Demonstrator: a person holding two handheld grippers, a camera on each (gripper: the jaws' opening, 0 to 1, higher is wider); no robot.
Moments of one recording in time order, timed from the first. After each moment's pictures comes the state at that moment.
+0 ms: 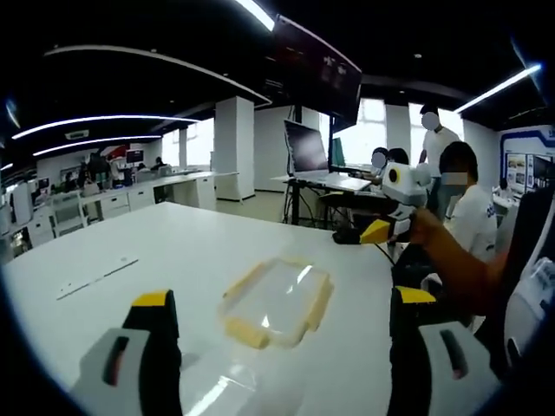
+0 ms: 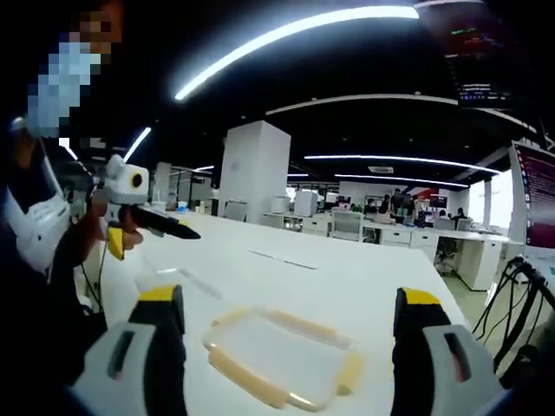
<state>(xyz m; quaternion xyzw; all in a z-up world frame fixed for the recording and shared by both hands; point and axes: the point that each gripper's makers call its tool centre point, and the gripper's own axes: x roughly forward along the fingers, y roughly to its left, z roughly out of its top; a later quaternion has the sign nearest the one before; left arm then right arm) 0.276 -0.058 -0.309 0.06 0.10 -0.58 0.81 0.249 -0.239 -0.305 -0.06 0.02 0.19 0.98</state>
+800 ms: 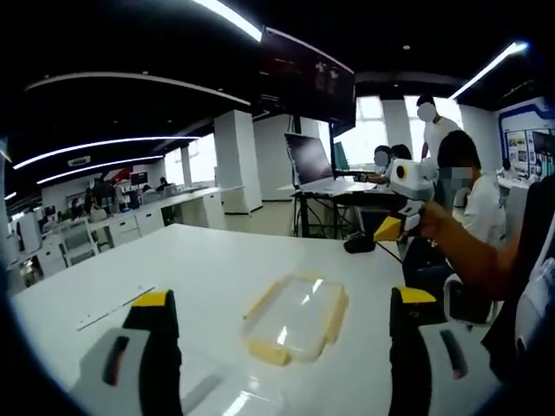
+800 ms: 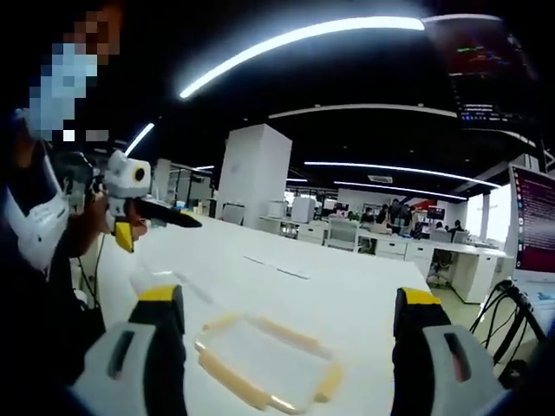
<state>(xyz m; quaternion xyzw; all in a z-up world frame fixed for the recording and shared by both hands) 0.286 -0.061 -0.278 0.09 0.05 -0.57 0.81 0.244 -0.253 -0.281 -0.08 0.00 0.18 0.98</state>
